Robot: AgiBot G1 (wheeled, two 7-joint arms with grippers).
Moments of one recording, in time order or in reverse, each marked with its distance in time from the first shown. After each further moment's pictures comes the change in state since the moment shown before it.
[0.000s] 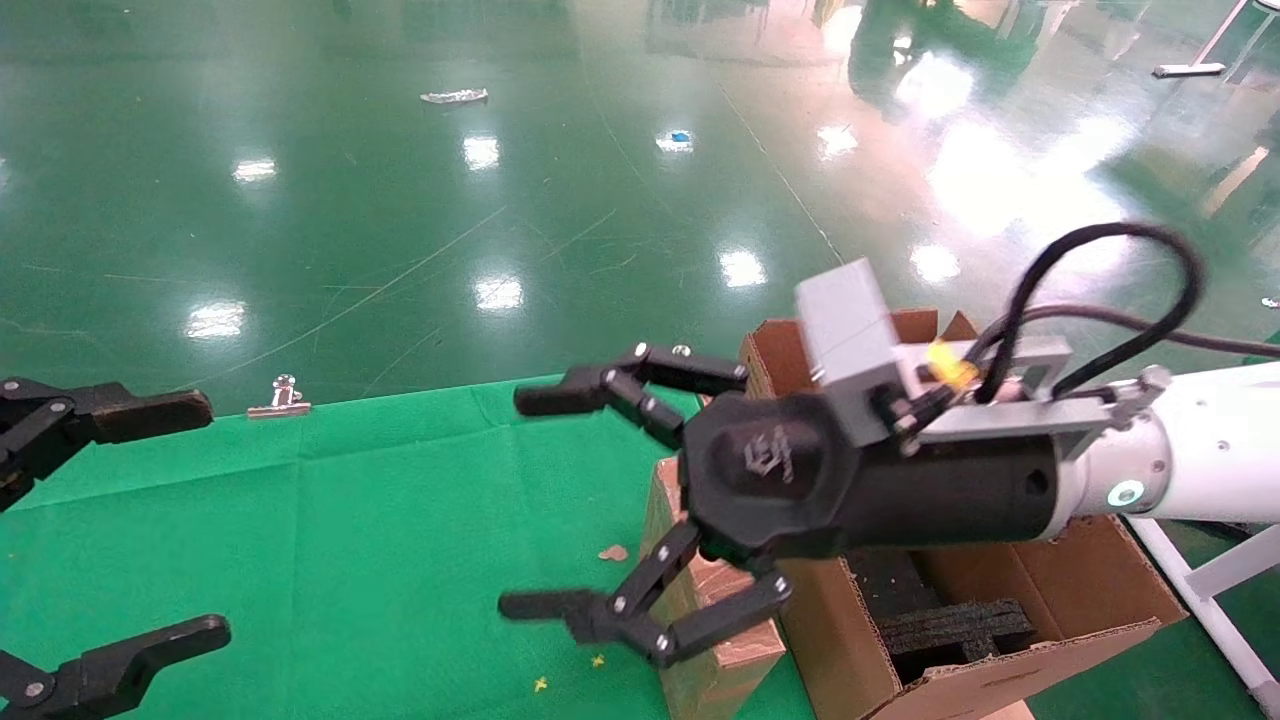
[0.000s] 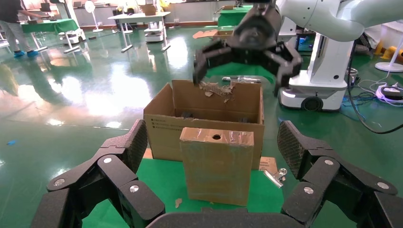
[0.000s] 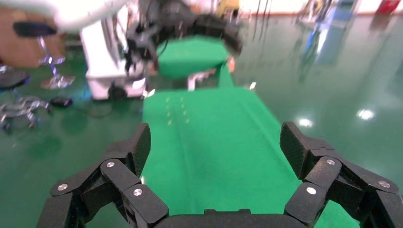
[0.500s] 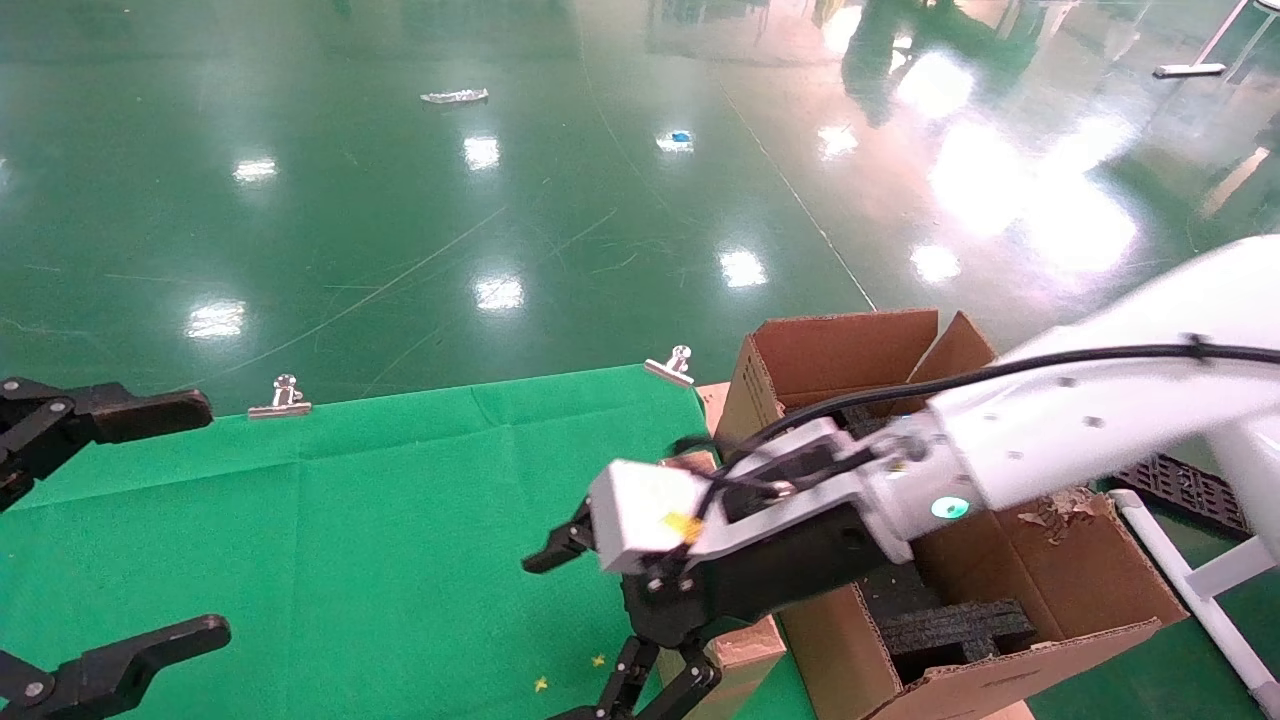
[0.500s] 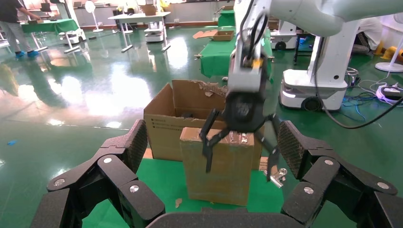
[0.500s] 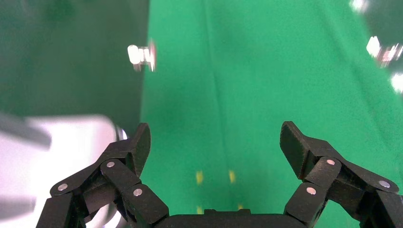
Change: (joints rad) left arm 0.000 0.000 0.001 0.000 -0.001 0.000 0.001; right arm 0.289 -0.121 -0.311 0.040 -0.441 -0.060 0.164
